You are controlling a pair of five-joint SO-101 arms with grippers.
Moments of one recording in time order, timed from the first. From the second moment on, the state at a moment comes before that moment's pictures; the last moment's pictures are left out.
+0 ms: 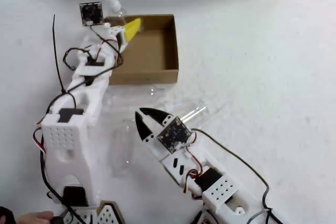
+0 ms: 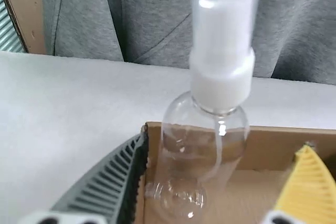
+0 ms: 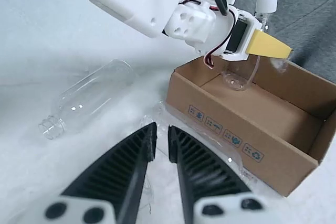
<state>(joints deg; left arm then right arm) -4.4 38.1 3.5 -13.4 8.9 -42.8 -56.6 94.9 -17.8 11.4</state>
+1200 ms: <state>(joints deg) -7.6 17.5 4.5 35.8 8.9 -42.8 -56.6 94.9 -17.8 11.4</state>
